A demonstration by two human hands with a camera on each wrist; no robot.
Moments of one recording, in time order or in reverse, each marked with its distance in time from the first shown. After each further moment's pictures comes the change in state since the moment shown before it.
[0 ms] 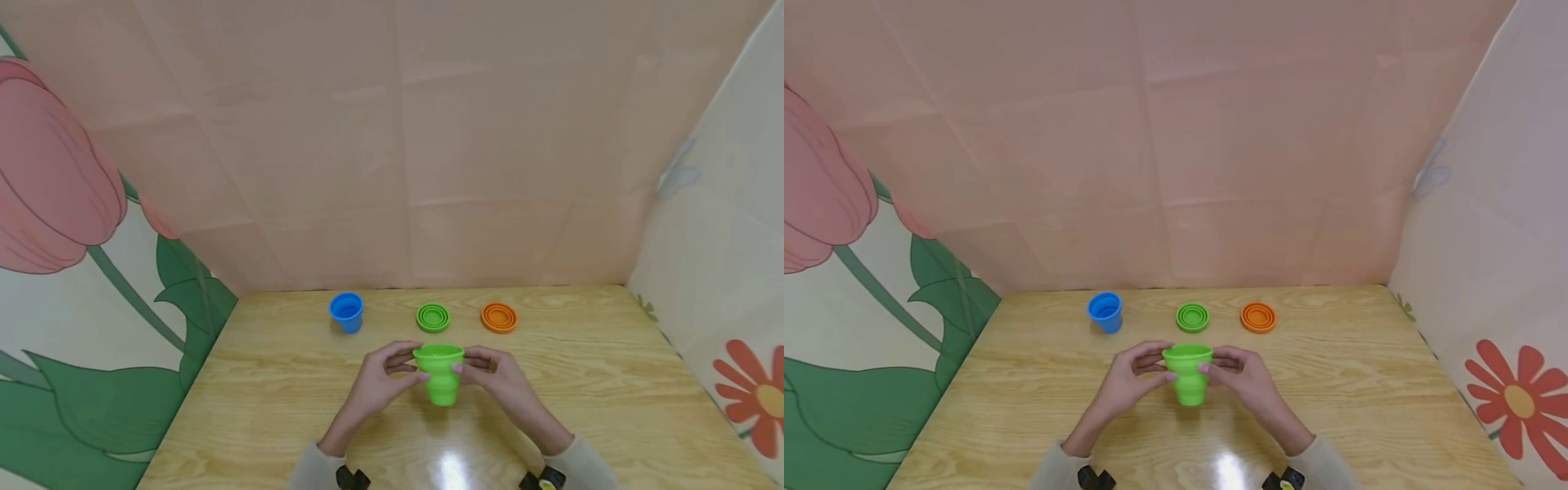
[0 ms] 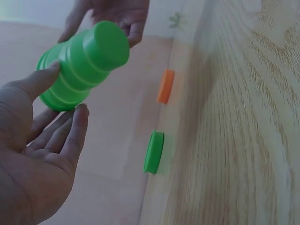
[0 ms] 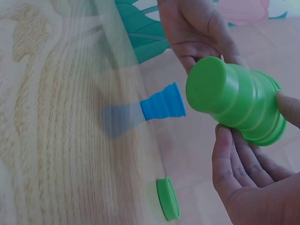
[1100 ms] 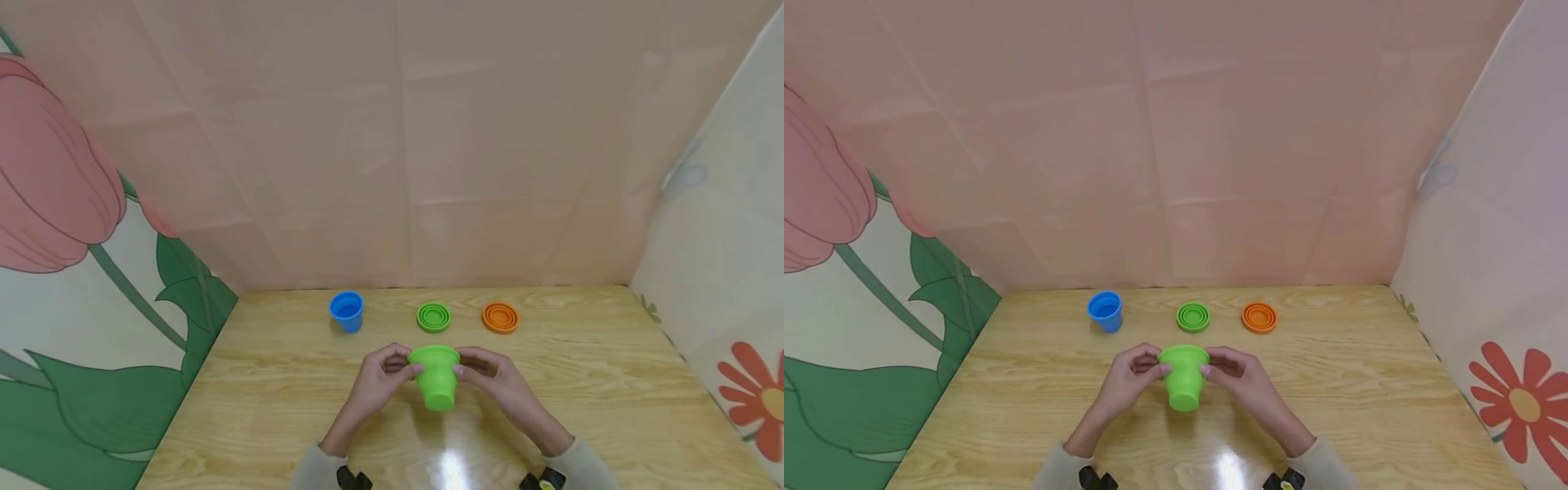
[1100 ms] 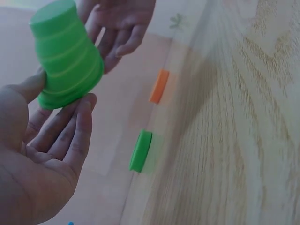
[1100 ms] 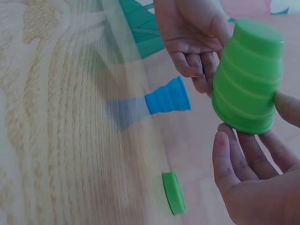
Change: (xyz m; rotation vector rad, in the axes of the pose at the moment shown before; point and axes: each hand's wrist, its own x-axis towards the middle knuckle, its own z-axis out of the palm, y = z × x) left_hand 0.002 -0.012 0.001 -0.020 0.050 -0.065; right_hand 0.002 0.009 -0.003 -0.006 -0.091 -0.079
